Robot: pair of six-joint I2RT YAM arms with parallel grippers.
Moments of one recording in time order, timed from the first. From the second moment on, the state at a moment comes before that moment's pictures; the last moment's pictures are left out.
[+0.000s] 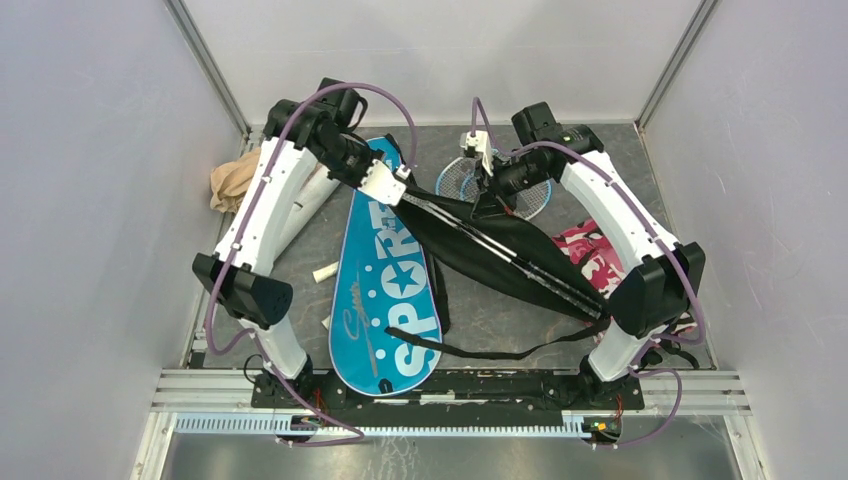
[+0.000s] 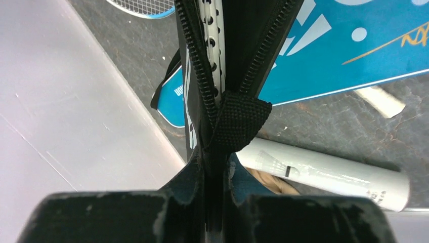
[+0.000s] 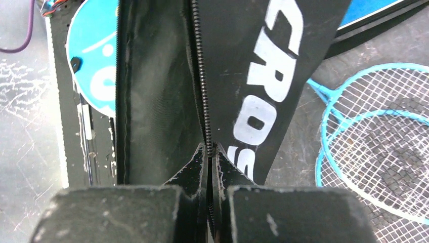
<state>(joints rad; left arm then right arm) -0.37 1.77 2.10 -1.49 0.30 1.78 0.39 1.71 1.73 -1.13 -0.84 -0.73</state>
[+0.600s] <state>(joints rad) -0.32 1.59 1.68 -1.20 0.46 1.17 0.38 1.81 1.87 -1.01 -0.57 -0.64</state>
